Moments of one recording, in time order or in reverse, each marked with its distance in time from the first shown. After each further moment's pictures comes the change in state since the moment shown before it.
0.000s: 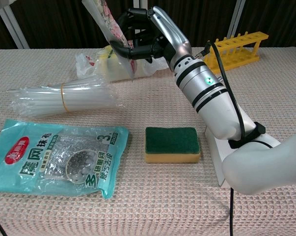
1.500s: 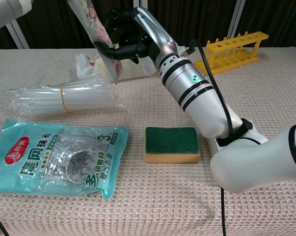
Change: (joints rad) left arm -0.053 -0.027 0.072 0.025 0.016 0.043 0.280; right arm 0.045 -0.002 0.020 -0.054 0.017 -0.051 -0.034
